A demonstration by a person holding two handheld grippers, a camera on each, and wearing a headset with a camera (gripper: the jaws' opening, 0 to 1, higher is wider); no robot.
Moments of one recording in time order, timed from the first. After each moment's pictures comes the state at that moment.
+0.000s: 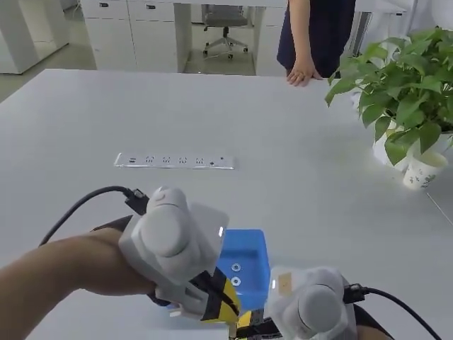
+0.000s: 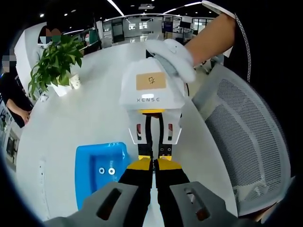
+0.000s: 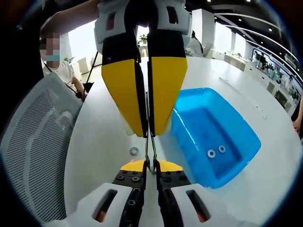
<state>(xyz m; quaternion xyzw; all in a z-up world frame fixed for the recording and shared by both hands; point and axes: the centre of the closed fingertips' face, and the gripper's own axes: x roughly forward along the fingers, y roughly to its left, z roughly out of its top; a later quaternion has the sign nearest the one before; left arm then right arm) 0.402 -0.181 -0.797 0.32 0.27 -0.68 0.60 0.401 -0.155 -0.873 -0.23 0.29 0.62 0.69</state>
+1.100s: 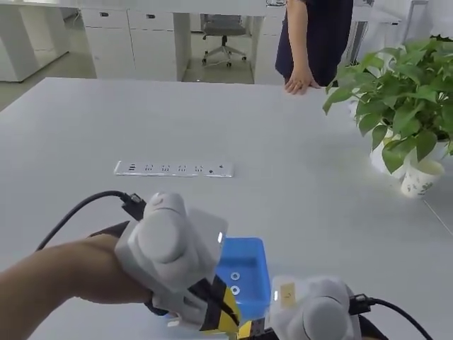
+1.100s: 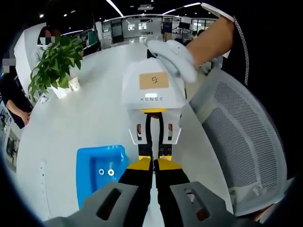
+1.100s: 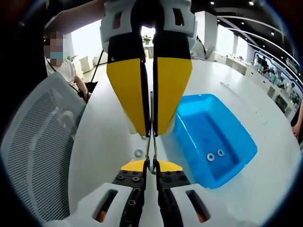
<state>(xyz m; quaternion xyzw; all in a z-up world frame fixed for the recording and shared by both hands) 0.396 -0.182 -0.784 0.32 0.26 -0.69 0.60 0.395 -0.155 -0.860 -0.24 0.28 0.62 0.69</state>
